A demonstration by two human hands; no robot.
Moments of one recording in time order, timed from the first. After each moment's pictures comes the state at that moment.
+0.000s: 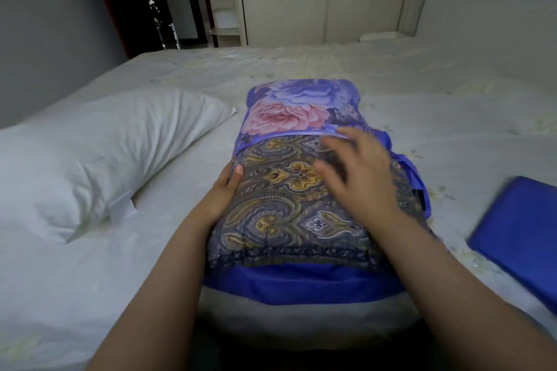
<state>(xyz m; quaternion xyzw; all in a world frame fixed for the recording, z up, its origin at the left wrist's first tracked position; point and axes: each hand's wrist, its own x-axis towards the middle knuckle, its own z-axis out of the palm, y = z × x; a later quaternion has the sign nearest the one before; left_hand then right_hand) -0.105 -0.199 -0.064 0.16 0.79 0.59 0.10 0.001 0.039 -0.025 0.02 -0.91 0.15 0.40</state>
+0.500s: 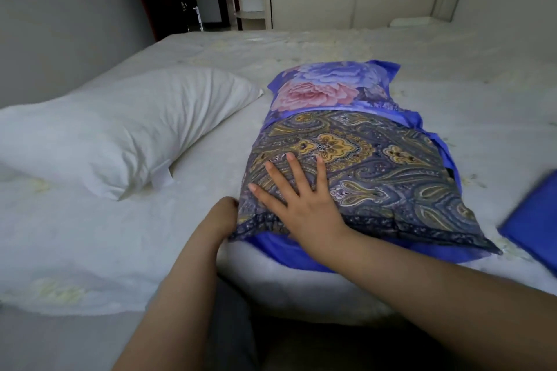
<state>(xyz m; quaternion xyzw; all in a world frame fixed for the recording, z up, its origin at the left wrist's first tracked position) -0.047 -0.254 -0.095 -0.02 0.94 0.31 0.12 0.019 -0.086 -0.079 0.18 -0.94 -0.16 0.25</state>
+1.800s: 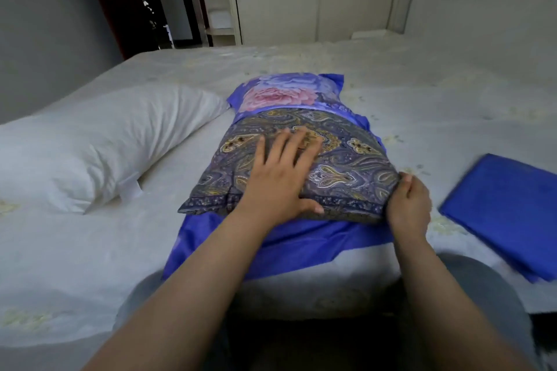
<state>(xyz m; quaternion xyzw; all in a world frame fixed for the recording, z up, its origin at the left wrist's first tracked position) 0.012 -0.133 -0.026 0.38 0.89 0.03 -0.27 0.071 0.090 -0.100 -0.36 -0.77 0.40 0.35</state>
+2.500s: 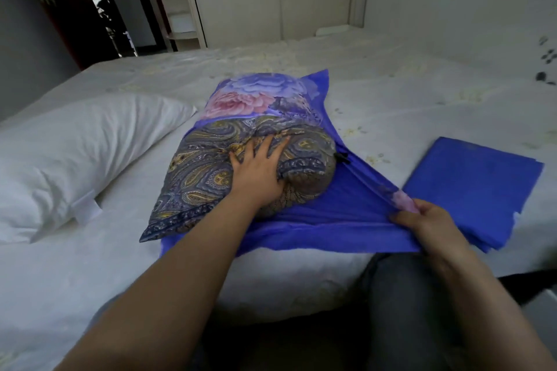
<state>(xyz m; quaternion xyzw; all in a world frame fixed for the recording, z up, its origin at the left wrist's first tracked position) -0.031 -0.074 -0.048 0.32 0.94 0.04 -0.09 0.180 0.114 -0.063 -0.31 -0.68 0.63 0.20</state>
